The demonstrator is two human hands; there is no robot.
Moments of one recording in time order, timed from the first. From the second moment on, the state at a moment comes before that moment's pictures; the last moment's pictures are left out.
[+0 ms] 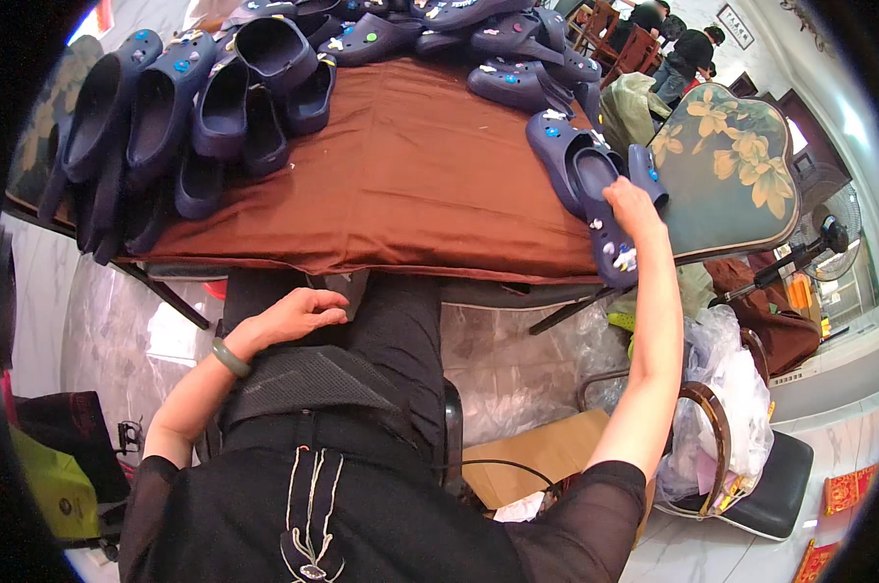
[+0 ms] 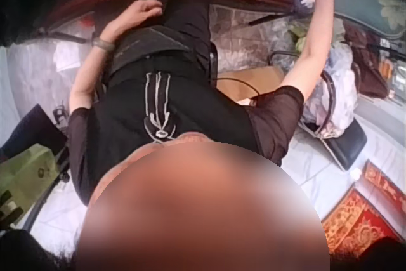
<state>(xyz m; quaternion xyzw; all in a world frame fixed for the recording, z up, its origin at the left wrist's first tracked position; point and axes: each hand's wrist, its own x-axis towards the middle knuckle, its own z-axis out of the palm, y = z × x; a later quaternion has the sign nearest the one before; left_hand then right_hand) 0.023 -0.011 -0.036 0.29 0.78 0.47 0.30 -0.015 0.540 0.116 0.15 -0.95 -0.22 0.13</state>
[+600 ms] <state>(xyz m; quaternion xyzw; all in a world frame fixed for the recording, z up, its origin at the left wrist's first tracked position) 0.025 -0.021 -0.041 0.26 0.76 0.51 0.31 0.012 0.505 0.069 -0.33 -0.86 -0.07 0.39</state>
